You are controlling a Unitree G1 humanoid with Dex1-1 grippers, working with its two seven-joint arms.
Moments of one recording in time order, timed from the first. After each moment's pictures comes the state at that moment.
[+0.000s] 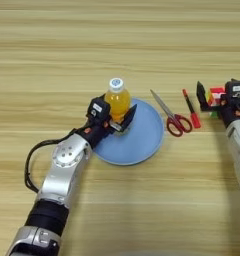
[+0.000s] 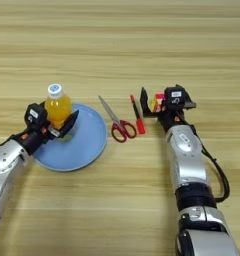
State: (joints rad) left arm -0.19 0.11 -0.11 0.30 -0.12 -0.20 -0.45; right arm -0.37 -0.18 -0.14 0.51 0.10 -0.21 0.16
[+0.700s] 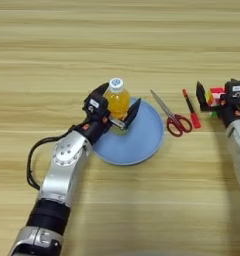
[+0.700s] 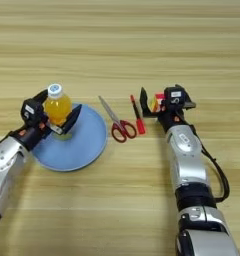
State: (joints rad) left arm -0.19 0.09 -0.09 0.23 -0.17 -0.25 -0.49; right arm -0.37 -0.18 -0.14 0.51 0.10 -0.21 0.16
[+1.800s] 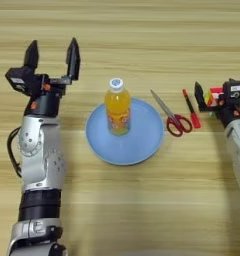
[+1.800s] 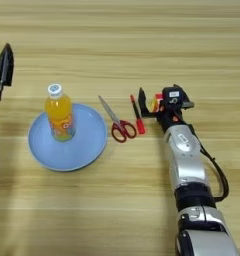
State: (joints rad) left arm -0.28 0.05 0.24 0.14 -0.38 -0.41 -0.29; right arm -0.37 -0.18 -0.13 0.51 0.10 -0.21 0.16
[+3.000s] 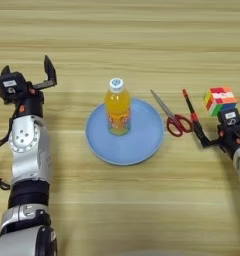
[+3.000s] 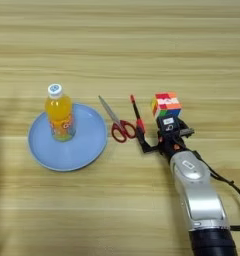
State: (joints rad) left arm -0.34 0.12 0.30 0.40 -0.20 -0.38 -0.03; right arm -0.05 -0.23 -0.01 -0.02 0.01 0.29 0.21
